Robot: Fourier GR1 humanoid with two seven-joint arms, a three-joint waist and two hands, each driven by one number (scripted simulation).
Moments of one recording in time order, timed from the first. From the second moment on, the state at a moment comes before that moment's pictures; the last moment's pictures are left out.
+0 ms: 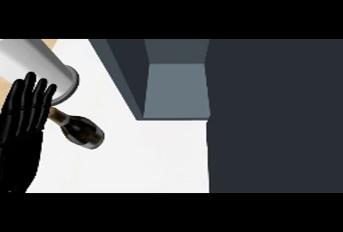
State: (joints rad) left arm 0.01 0.12 0.00 -2.10 0.00 -0.04 0.01; right arm 0.02 -0.09 0.03 -2.10 -0.02 0.01 0.02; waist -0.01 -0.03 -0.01
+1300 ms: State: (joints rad) left arm -0.31 0.21 0.20 -1.71 0.55 -0.21 0.21; right arm 0.14 -0.16 -0.01 -2.37 -0.28 0.16 0.32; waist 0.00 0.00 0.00
